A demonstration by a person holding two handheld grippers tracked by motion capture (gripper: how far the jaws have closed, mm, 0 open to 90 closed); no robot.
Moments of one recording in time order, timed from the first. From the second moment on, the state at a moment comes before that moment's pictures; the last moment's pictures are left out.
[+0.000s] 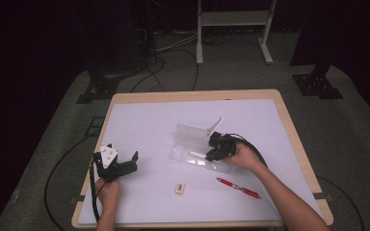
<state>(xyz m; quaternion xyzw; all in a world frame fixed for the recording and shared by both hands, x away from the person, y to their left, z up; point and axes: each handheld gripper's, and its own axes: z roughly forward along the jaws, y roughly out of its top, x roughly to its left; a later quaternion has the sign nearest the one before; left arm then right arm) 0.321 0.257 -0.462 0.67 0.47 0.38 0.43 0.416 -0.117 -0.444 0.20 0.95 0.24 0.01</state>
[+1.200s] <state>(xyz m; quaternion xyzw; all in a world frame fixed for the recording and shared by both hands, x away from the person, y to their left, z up) 0.321 0.256 -0.462 0.67 0.47 0.39 0.42 0.391 -0.159 -0.408 0.21 0.93 0.30 0.02</state>
